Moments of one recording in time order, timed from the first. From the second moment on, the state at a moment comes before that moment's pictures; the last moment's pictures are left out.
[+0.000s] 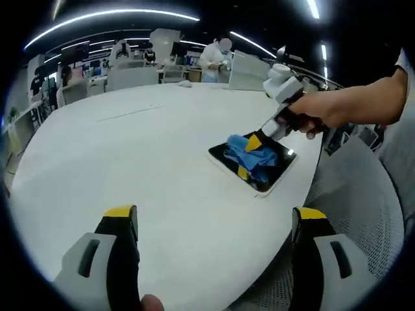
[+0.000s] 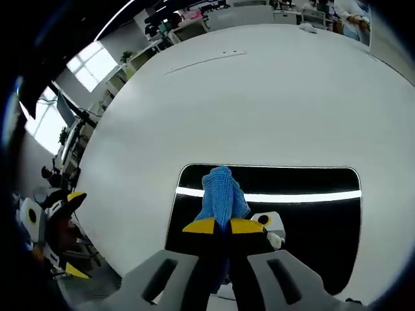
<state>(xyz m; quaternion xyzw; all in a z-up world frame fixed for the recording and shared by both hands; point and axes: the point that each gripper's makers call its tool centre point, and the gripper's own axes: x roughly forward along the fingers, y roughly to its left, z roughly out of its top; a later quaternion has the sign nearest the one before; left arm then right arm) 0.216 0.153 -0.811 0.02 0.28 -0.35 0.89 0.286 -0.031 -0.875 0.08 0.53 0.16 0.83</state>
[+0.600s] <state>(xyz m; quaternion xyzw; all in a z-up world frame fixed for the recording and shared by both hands) 0.220 0.155 -0.811 0.02 0.27 -0.35 0.90 0.256 -0.033 -0.880 0.07 0.52 0.16 0.84</state>
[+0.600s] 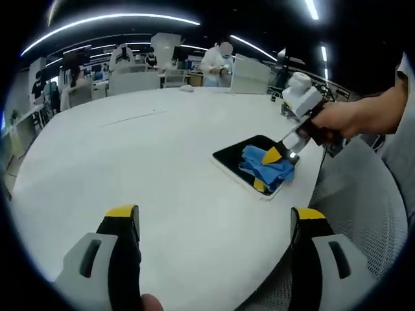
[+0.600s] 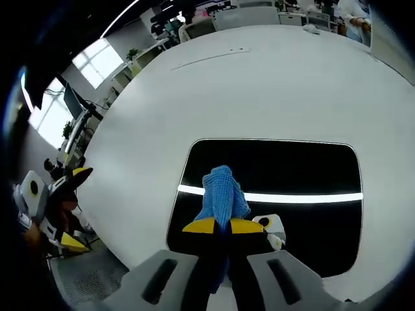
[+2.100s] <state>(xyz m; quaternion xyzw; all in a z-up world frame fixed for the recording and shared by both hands) 0.221 0.158 -0.808 -0.02 0.28 -0.36 0.89 0.224 -0.050 -0.881 0.09 0.53 0.16 0.83</state>
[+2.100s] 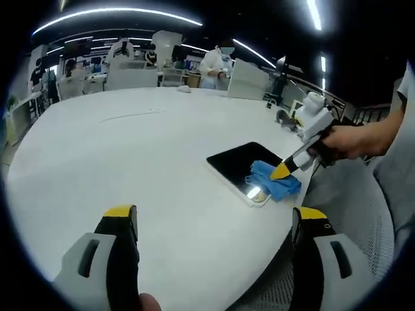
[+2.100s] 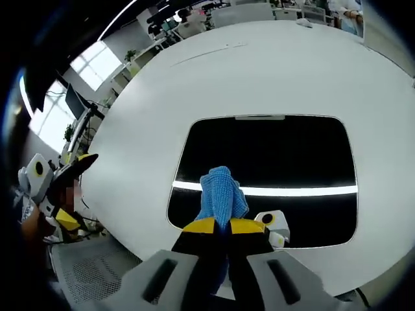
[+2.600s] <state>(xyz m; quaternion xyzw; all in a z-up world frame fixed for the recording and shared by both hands) 0.217 0.161 -0.820 0.00 0.29 -0.36 0.88 0.219 -0.078 -0.878 0.09 0.53 0.14 0.83</state>
